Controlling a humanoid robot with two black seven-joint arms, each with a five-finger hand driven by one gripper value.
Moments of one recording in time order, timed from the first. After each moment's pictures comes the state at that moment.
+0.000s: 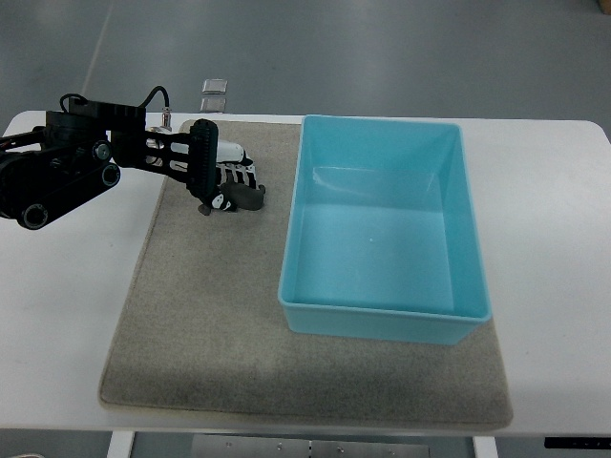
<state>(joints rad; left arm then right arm) -1.12 0.48 -0.24 -0.94 1.47 -0.39 -0.12 0.04 0.00 -0.01 0.08 -0.05 0.18 0.06</state>
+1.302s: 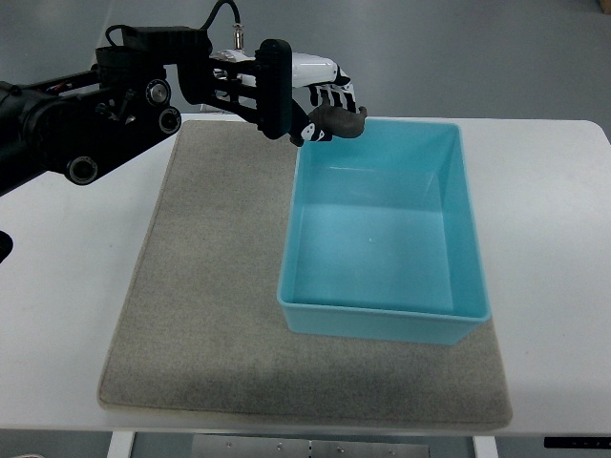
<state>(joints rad) -1.28 0.34 -0.35 -1.00 1.45 -0.28 -0.14 0.04 0.00 -0.01 0.08 -0.05 0.18 0.06</state>
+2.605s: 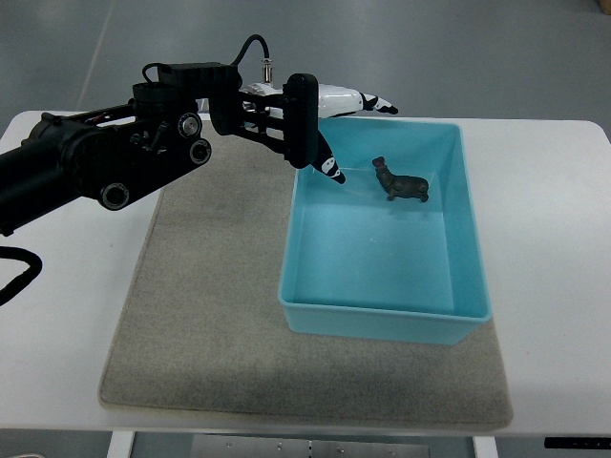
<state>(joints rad) -1.22 0.27 -0.35 -1.00 1.45 -0.24 -0.14 0.04 0.00 -0.01 0.08 -0.05 0.18 0.06</state>
